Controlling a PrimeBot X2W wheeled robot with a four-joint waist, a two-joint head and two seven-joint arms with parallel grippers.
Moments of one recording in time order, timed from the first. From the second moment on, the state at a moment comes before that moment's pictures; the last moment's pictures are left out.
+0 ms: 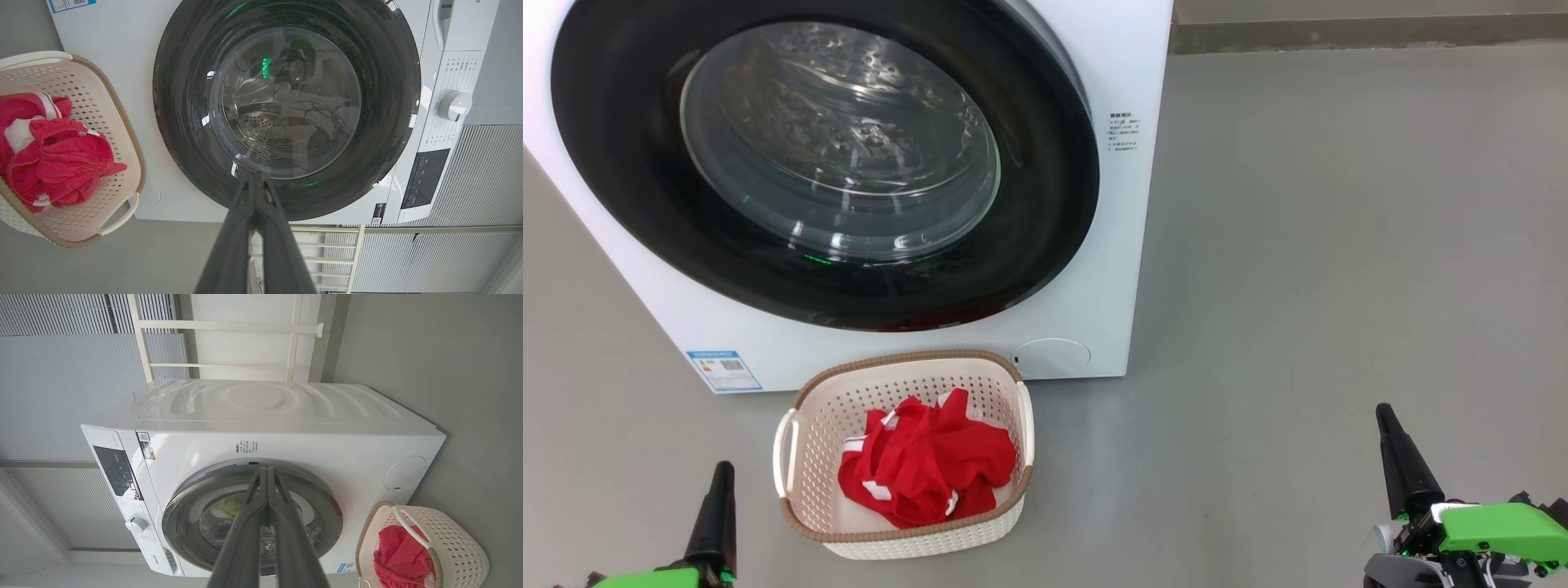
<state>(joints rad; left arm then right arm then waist) -0.07 0.04 0.08 0.27 -1.61 -0.13 0.11 -0.10 -0.05 -0.14 0.28 1.60 0.13 0.11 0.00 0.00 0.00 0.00</state>
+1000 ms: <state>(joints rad) -0.07 0.04 0.08 0.27 -1.61 -0.13 0.11 -0.10 -0.05 -0.14 0.28 1.60 0.13 0.11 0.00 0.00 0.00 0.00</state>
